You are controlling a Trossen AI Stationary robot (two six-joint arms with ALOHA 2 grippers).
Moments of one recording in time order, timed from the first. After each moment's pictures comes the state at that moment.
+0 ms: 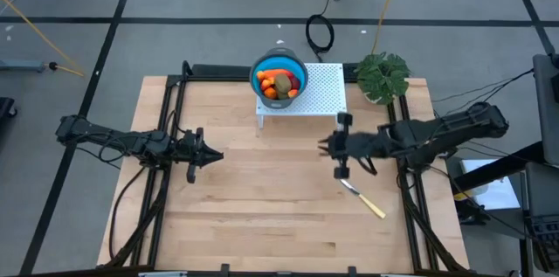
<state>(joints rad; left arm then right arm) -0.21 0.33 0.12 0.08 -0.15 -0.32 0.22 1.21 1.11 -0.59 0.42 -0.03</state>
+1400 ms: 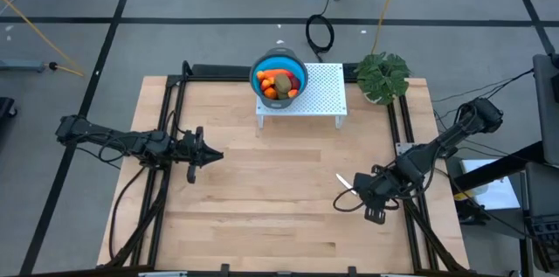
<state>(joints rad) -0.21 0.33 0.12 0.08 -0.16 -0.26 0.60 1.21 0.88 -0.93 -0.11 0.96</state>
